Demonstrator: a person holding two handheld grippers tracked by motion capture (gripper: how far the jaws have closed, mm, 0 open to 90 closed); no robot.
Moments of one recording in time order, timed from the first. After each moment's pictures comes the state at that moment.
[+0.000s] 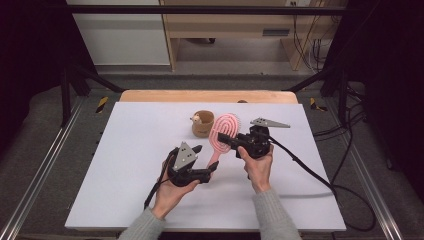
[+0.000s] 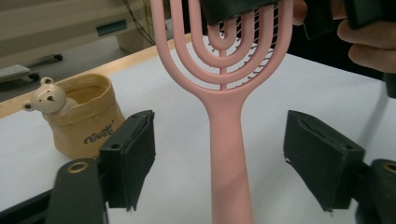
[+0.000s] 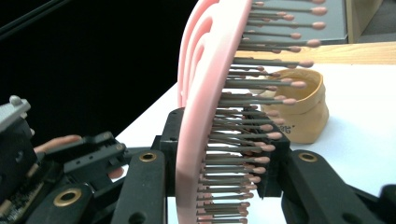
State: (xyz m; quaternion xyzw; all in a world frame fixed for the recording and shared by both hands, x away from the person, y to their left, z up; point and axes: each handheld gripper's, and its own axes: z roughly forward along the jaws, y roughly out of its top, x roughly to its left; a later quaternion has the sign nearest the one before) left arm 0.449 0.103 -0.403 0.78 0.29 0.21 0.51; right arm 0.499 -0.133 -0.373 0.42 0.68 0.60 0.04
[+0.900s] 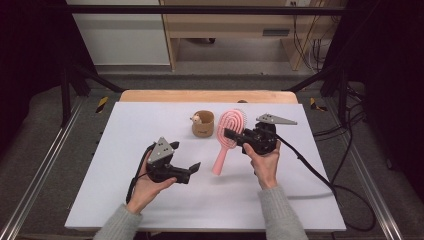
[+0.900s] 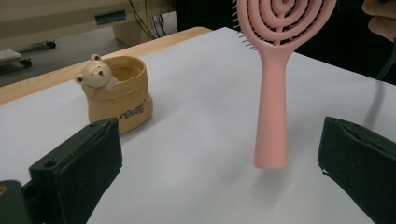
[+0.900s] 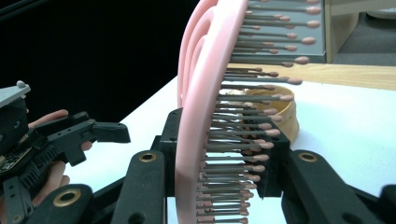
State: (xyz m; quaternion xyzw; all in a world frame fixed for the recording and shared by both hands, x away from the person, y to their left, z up) left arm 0.457 0.160 -0.402 0.77 0.30 0.19 0.52; right arm 0.501 -0.147 -0.360 0.41 0.69 0.59 0.09
